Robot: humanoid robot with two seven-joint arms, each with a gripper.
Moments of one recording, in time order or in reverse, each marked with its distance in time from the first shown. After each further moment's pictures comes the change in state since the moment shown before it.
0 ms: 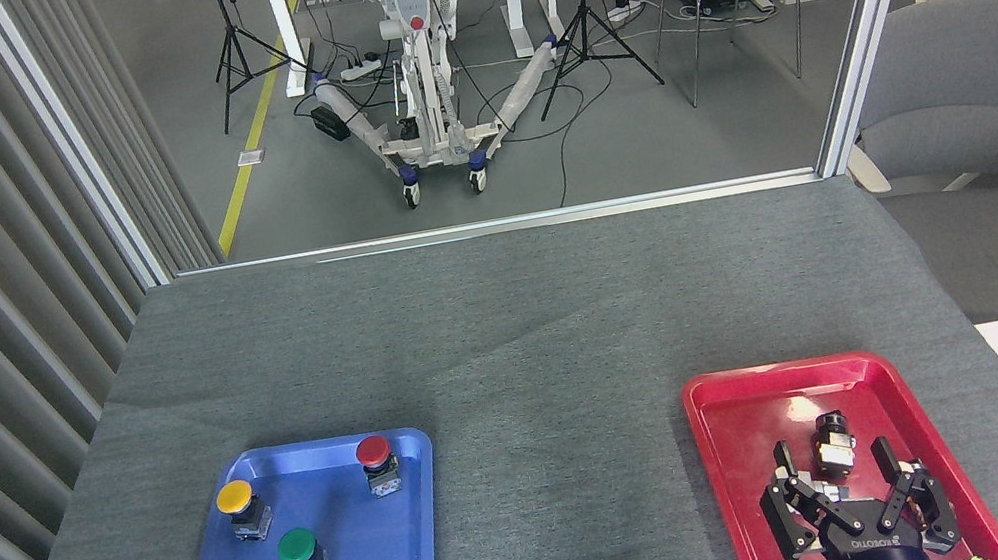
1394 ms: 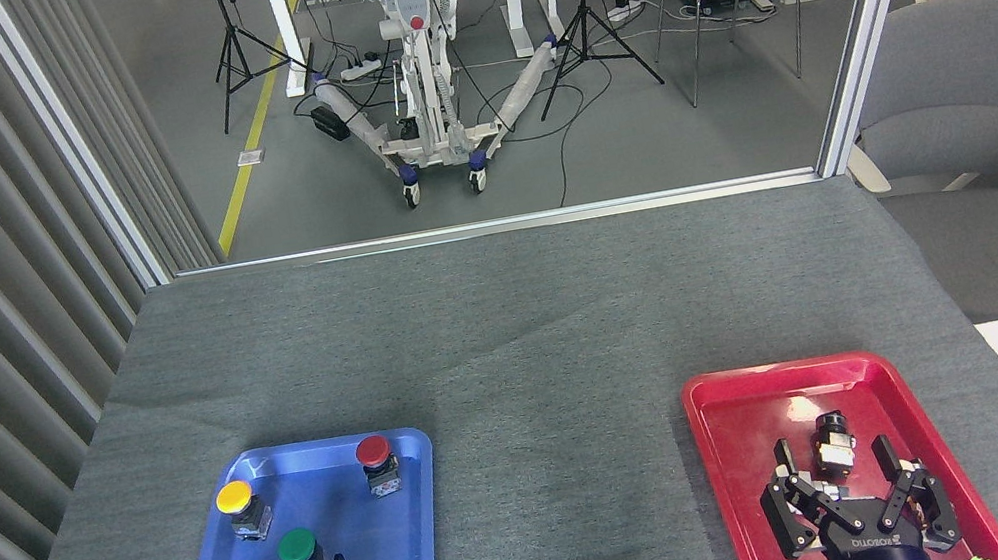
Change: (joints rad) left arm -0.221 -0.131 -0.346 0.379 -0.202 0.228 0.045; right arm -0.001 0.001 0.000 0.000 0.000 0.003 0.001
